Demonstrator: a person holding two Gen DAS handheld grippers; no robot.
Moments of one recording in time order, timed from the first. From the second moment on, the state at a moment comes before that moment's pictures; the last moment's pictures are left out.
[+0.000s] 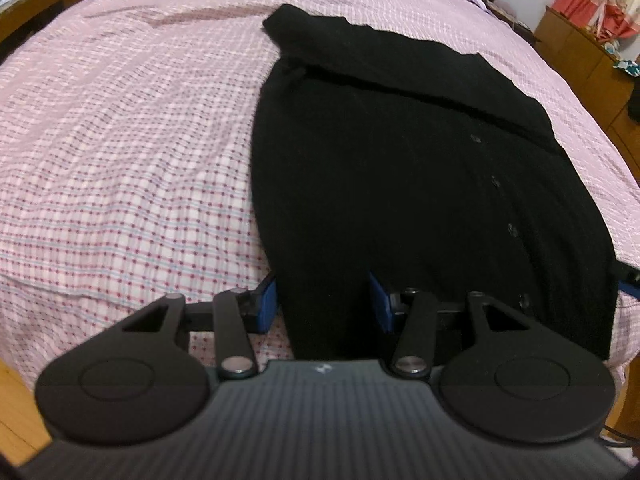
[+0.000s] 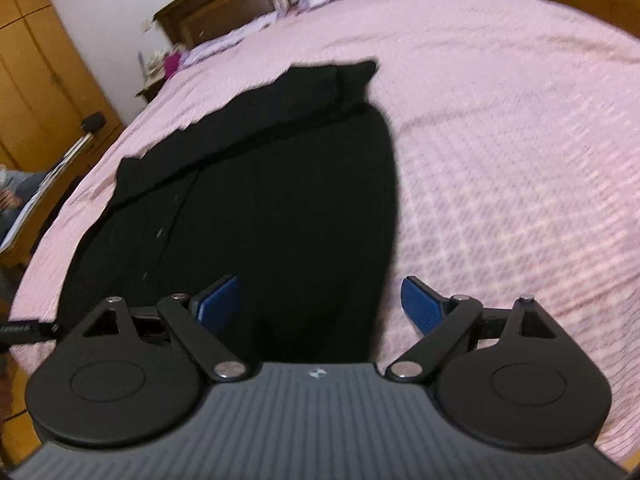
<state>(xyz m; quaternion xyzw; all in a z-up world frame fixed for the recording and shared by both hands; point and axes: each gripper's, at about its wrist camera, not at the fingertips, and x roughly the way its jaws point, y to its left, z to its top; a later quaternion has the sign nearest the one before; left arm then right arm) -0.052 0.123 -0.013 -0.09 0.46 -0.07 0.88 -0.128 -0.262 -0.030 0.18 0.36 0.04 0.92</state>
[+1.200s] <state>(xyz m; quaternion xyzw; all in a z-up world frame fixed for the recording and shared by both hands) -0.076 0.145 -0.024 -0.22 0.43 -0.15 0.86 -0.138 -0.281 -0.057 0.27 0.30 0.10 0.91</state>
